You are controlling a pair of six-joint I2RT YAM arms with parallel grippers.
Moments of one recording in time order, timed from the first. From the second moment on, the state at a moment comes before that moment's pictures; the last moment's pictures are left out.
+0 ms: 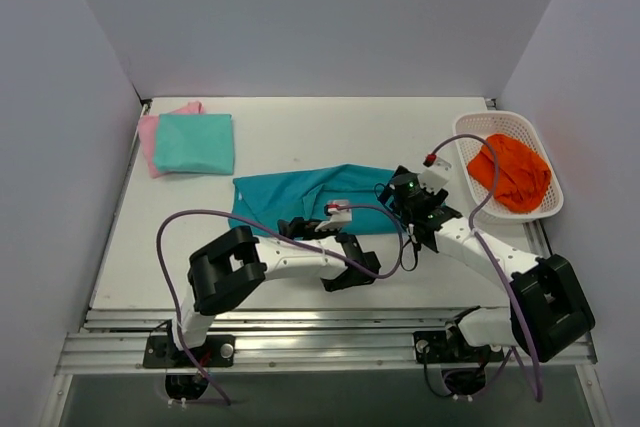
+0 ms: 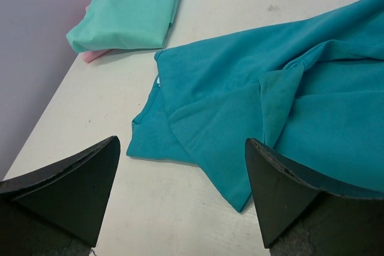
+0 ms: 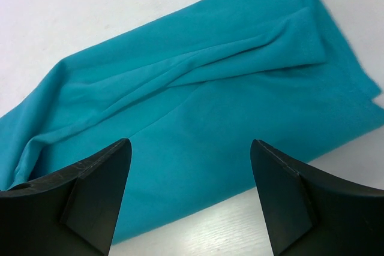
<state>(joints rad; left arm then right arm) -1.27 2.02 1.42 -1.33 -1.48 -1.49 0.49 1.30 0.68 -0.12 0.59 0.83</state>
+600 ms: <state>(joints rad) -0.97 1.28 0.93 -0.22 -0.86 -0.26 0.75 1.55 1.00 -0.06 0.43 0.63</state>
